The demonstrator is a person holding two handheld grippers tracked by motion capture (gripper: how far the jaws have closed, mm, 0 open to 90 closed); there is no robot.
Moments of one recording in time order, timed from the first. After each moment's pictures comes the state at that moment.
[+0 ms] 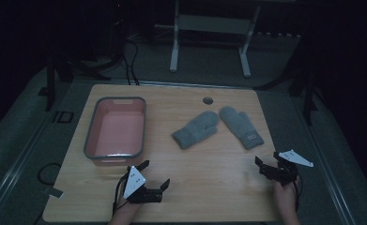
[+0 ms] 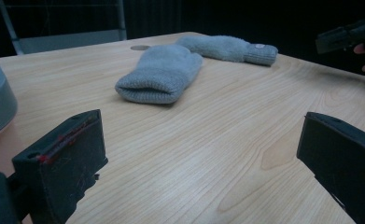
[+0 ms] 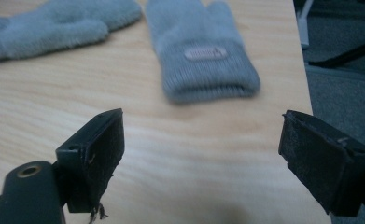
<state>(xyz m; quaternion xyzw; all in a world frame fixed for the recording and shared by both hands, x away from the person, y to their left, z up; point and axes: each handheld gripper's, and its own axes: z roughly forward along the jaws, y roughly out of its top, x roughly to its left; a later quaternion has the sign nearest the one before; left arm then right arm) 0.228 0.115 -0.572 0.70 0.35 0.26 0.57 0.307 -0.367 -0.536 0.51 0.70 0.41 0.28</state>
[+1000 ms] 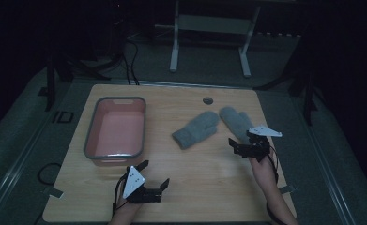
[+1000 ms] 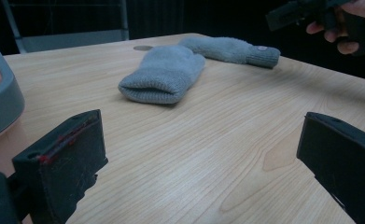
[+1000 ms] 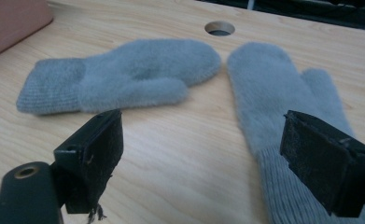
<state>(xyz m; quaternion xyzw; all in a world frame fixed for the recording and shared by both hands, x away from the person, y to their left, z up) 0.228 0.116 -0.572 0.70 0.35 0.26 0.57 0.368 -0.281 -0.498 0.44 0.75 0.42 0.25</state>
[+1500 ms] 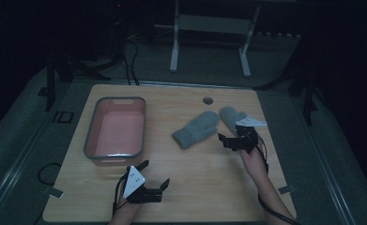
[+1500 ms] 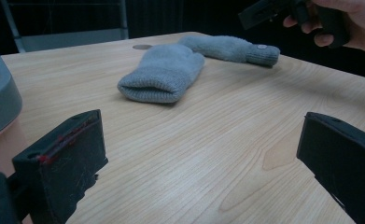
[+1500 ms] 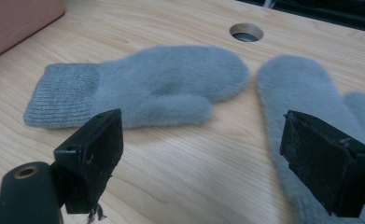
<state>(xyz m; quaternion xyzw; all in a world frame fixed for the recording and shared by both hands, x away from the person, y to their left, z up) 0.228 0.116 -0.572 0.70 0.35 0.25 0.57 0.395 -0.247 -0.495 0.42 0.78 0.40 0.23</state>
